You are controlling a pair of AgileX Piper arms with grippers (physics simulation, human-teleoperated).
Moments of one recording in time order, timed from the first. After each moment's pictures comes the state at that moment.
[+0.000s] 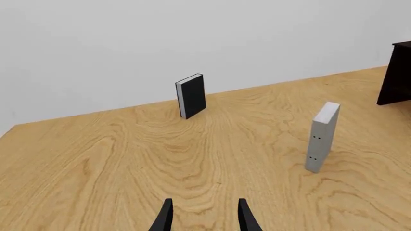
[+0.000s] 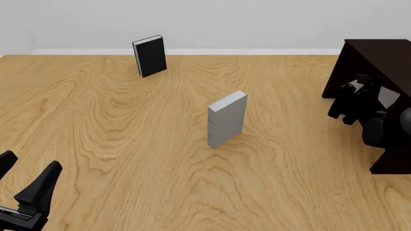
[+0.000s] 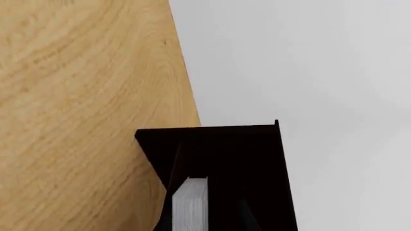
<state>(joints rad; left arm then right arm) -0.19 0.00 0.00 0.07 0.09 -0.23 1.99 -0.86 -0.89 -1.44</state>
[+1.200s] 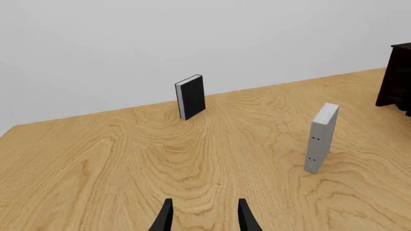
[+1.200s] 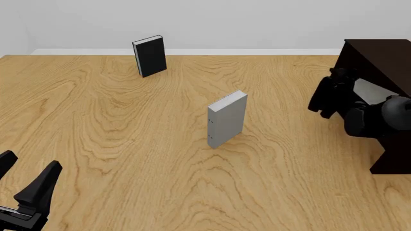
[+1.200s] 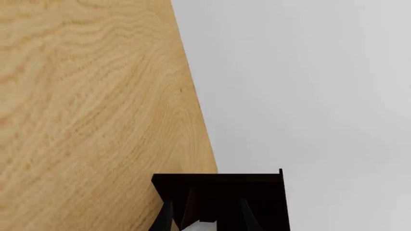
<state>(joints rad) -0.19 0.00 0.00 0.06 0.09 -0.11 1.98 -0.93 -0.77 -1.37</state>
